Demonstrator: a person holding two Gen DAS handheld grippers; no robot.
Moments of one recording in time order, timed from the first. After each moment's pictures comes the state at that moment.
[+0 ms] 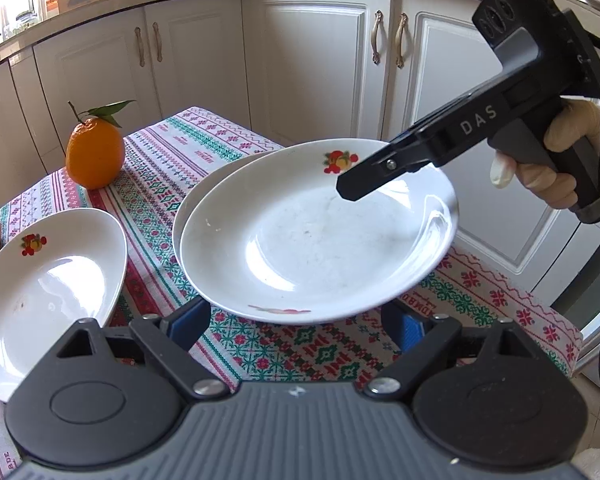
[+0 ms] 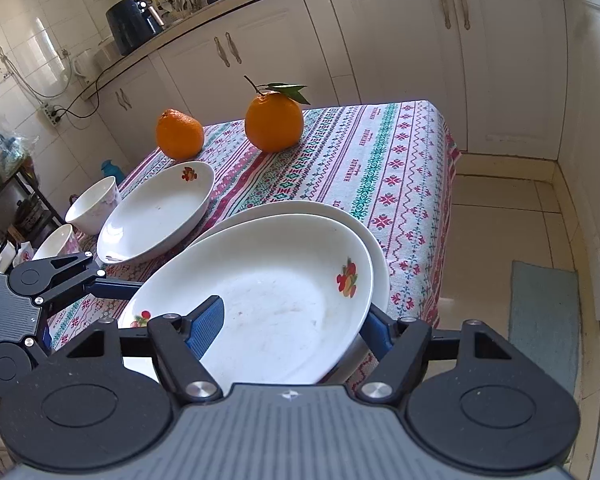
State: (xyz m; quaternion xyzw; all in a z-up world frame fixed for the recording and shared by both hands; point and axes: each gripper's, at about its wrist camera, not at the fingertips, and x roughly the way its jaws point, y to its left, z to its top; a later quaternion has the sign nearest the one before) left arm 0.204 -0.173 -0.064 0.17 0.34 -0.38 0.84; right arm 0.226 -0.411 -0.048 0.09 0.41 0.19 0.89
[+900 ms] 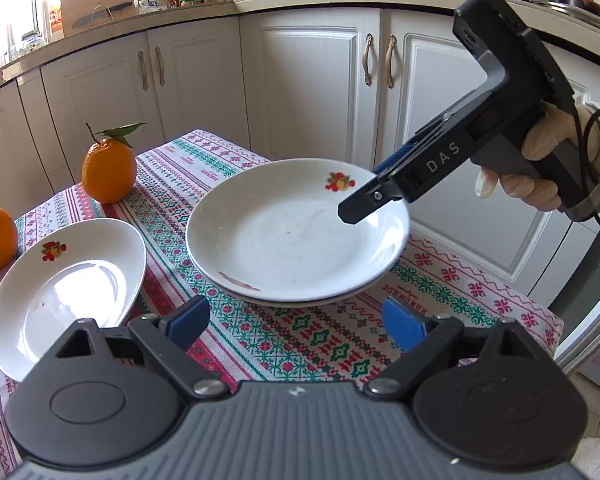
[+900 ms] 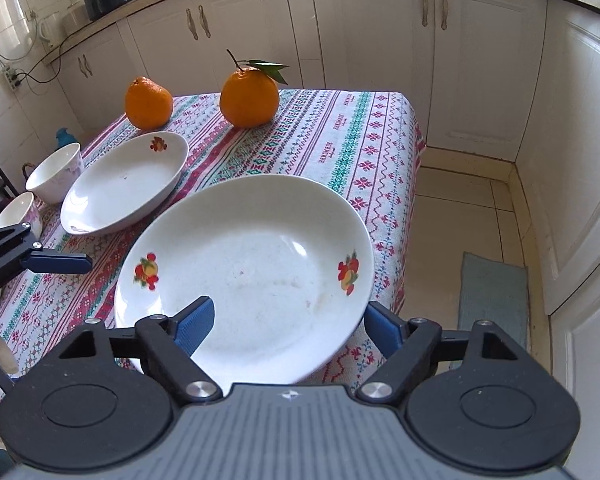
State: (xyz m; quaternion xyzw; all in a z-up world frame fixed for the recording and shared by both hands) left arm 0.180 -0.150 -0.050 0.17 0.31 -0.39 0.85; right arm 0.218 -0.387 -0.043 0.02 0.44 0.13 0.89
